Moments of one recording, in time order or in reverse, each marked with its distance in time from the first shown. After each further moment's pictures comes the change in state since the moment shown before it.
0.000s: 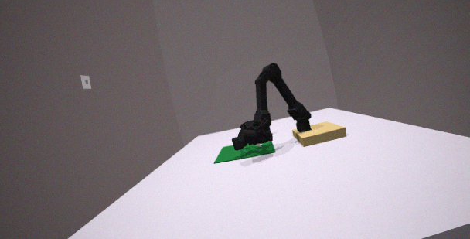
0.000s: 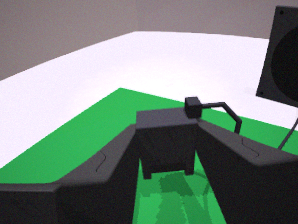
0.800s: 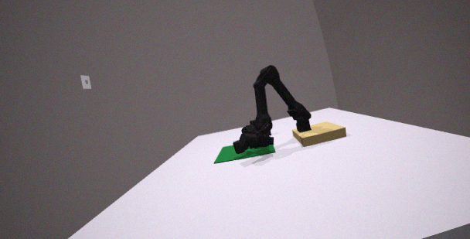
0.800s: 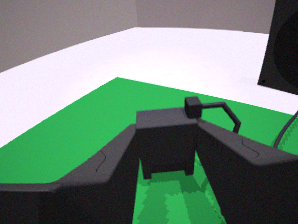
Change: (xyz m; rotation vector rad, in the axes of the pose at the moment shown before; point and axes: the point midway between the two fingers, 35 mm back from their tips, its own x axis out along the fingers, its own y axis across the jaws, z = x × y) arm 0.003 -0.002 -0.018 -0.002 0.000 0.000
